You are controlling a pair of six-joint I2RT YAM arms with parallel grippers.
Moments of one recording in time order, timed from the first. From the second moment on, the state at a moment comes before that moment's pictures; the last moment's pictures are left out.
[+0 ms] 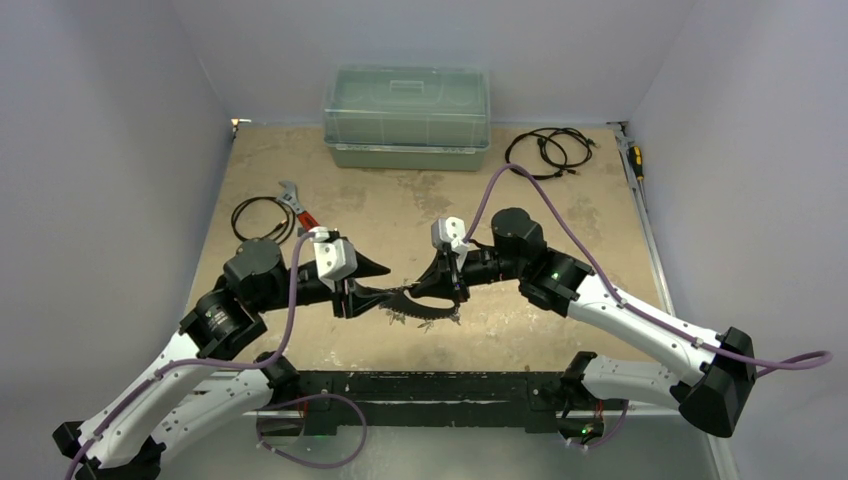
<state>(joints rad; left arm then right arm) -0.76 0.64 0.88 -0.36 0.56 0.06 0.87 1.10 0.91 -0.08 -0.74 -0.12</state>
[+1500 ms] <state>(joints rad) -0.76 1.06 1.16 -0.66 0.39 -0.13 0.92 1.11 0.92 -0.19 -0.45 -0.20</state>
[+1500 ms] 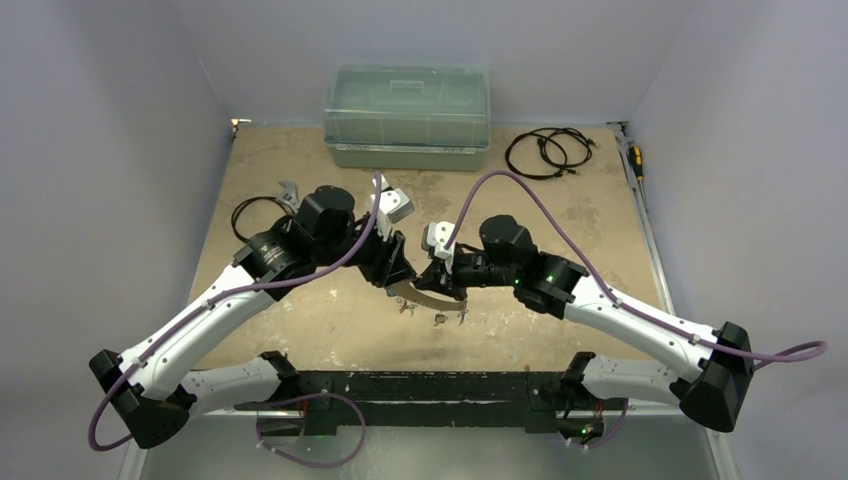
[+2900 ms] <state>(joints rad) -0.76 0.73 0.75 -0.18 0.40 -0.20 0.93 1.06 0.91 -0.08 -0.42 -0.14</state>
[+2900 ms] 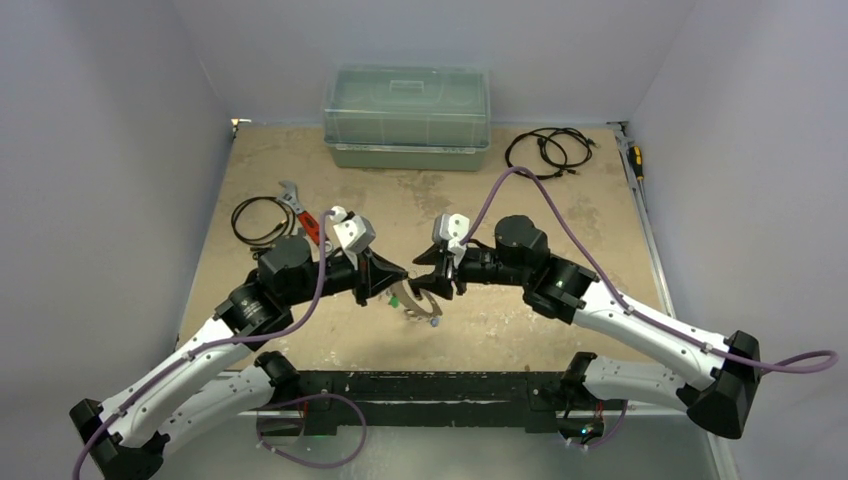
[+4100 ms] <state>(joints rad) -0.76 0.62 0.67 0.01 0.29 -0.21 0.93 1.07 0.80 0.27 -0.30 0.25</state>
